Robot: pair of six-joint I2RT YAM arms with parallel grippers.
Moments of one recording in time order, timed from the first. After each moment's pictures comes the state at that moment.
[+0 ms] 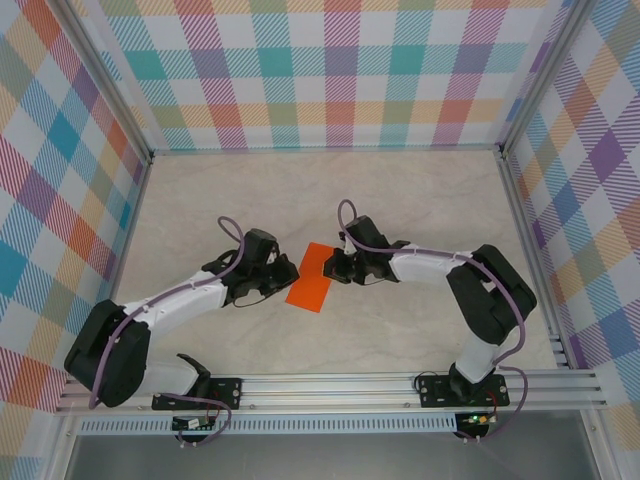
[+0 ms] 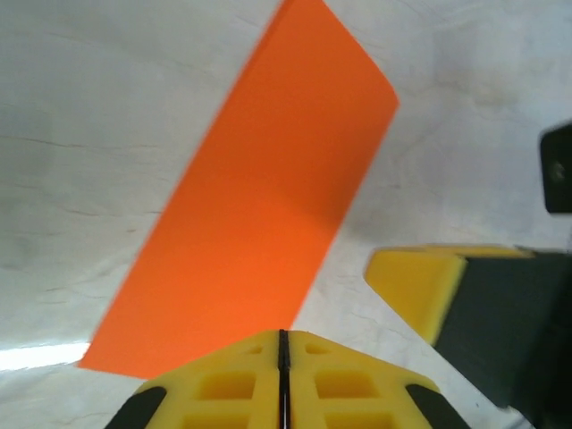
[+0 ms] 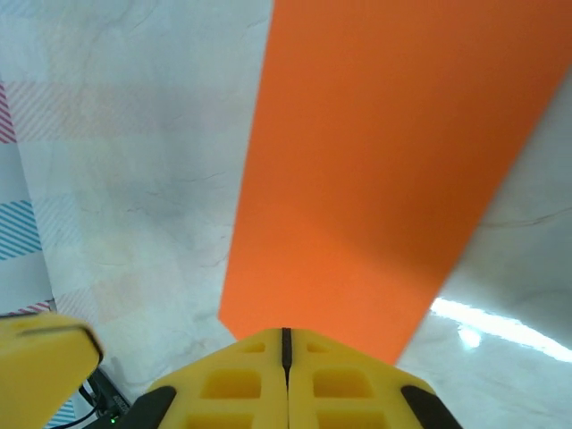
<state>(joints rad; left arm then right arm) -0.59 1.34 0.70 -0.23 0.23 -1.00 0.68 1.73 0.93 -0.11 -0.45 0.88</state>
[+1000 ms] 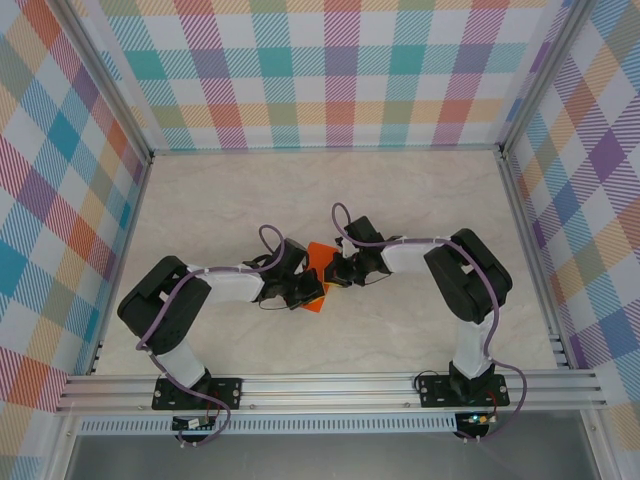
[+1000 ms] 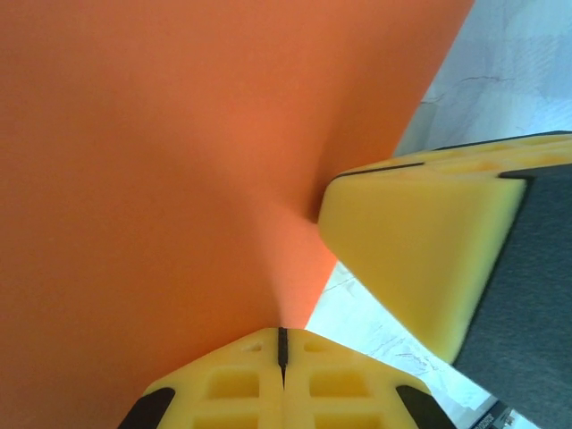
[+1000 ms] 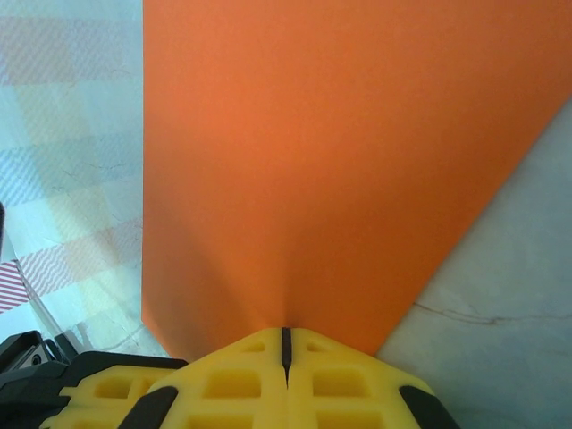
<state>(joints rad) -0.69 1.68 0.75 -0.05 0.37 -1.05 0.63 1.91 1.00 -0.15 -0.59 0.75</state>
